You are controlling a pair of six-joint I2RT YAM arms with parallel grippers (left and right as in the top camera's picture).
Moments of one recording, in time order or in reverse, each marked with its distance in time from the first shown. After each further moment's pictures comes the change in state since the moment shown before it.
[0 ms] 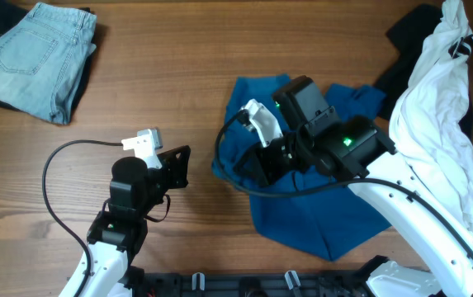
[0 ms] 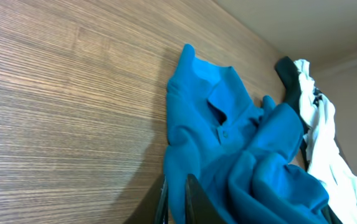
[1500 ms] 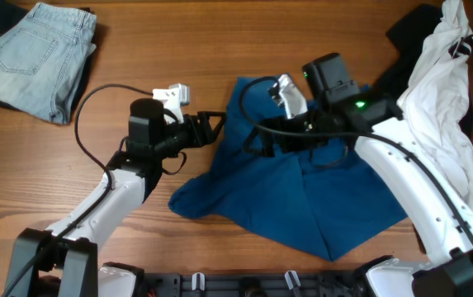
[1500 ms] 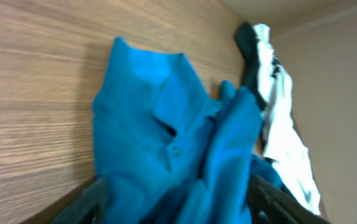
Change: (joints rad) left arm 0.000 0.521 0.373 0.071 0.317 0.035; right arm -0.241 0.116 0.008 -0.014 -0.029 -0.069
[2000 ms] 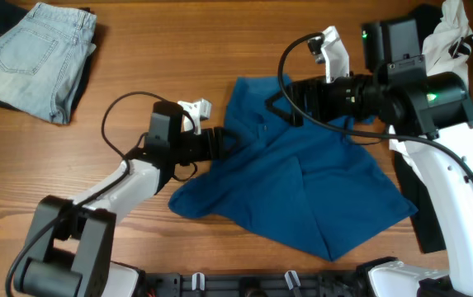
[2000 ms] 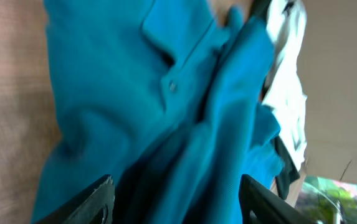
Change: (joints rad) left arm -0.068 0.144 0.027 -0.115 0.109 0.014; right arm -0.121 -0.060 0.306 -0.109 0.021 -0.070
